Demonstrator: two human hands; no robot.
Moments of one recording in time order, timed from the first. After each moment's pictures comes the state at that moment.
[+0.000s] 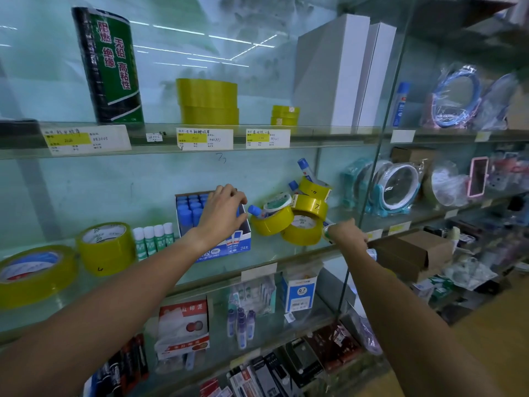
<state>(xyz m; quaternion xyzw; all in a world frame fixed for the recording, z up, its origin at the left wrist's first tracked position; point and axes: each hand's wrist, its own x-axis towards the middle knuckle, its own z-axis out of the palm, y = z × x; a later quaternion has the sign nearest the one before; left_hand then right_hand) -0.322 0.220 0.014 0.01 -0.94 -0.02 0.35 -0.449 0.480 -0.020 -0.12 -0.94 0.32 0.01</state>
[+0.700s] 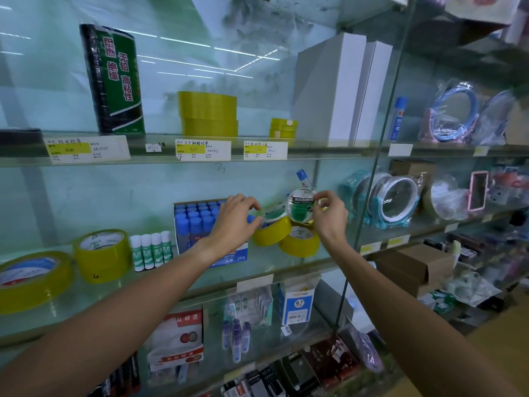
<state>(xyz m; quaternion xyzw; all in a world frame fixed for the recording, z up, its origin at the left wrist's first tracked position) -0.325 0.255 0.024 0.00 -0.92 -0.17 0.36 -0.408 0.453 0.039 0.13 -0.79 0.55 0.24</state>
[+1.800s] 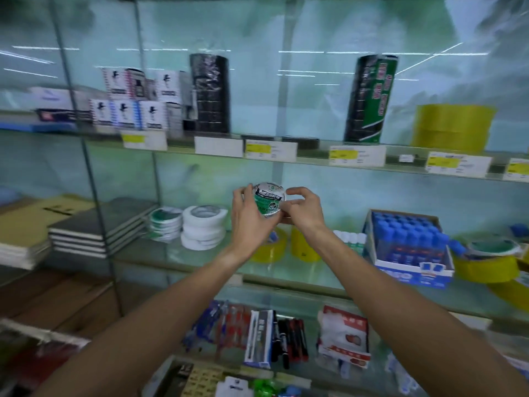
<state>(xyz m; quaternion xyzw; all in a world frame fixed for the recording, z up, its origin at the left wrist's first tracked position) -0.055 0.027 0.013 0.31 -0.76 -0.20 0.54 -0.157 0.096 0.048 0.36 -0.63 0.66 -0.18</state>
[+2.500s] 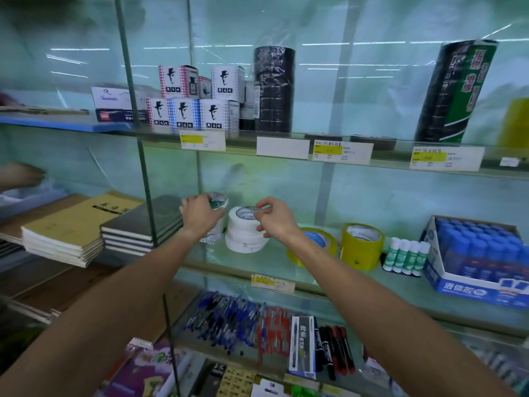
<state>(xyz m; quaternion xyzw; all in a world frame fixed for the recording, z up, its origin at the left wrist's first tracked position) 0.097 -0.159 0.000 0.54 -0.75 -0.11 0.36 -0.039 -0.010 0.032 0.48 -0.70 0.49 -0.20</state>
